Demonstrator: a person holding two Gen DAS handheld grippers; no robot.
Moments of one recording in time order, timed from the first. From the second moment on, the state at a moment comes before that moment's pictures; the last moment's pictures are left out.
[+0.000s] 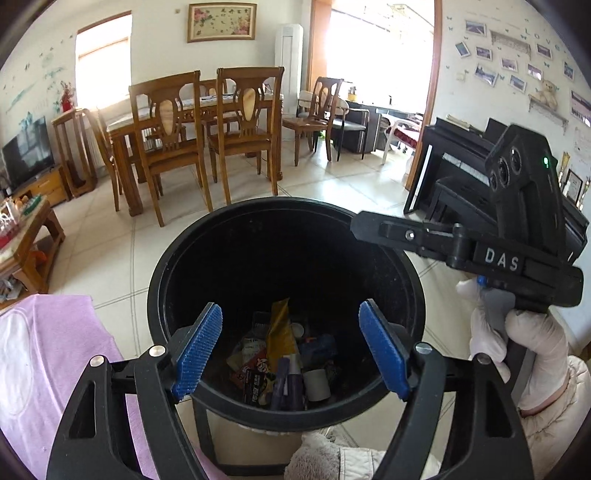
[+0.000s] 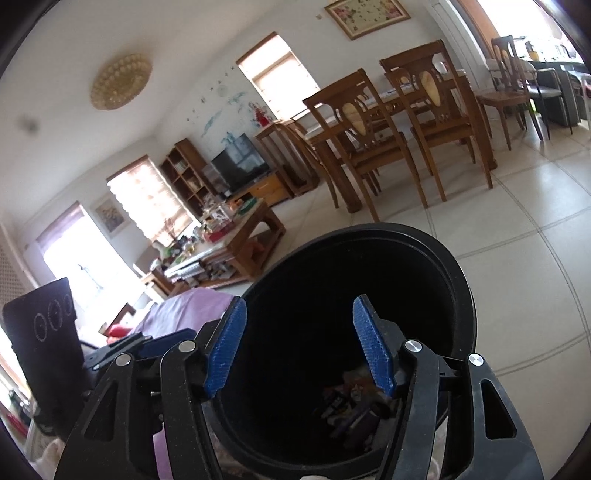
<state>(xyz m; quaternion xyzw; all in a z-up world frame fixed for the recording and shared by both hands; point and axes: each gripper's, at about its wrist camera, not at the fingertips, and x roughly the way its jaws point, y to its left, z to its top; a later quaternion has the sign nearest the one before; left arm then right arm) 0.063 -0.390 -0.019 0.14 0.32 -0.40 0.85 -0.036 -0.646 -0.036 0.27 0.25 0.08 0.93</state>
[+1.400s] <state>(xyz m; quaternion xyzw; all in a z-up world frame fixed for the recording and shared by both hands) 0.032 0.037 0.000 -0.03 0.23 0.07 0.97 0.012 -0.162 0.005 0.01 0.12 0.16 0.98</state>
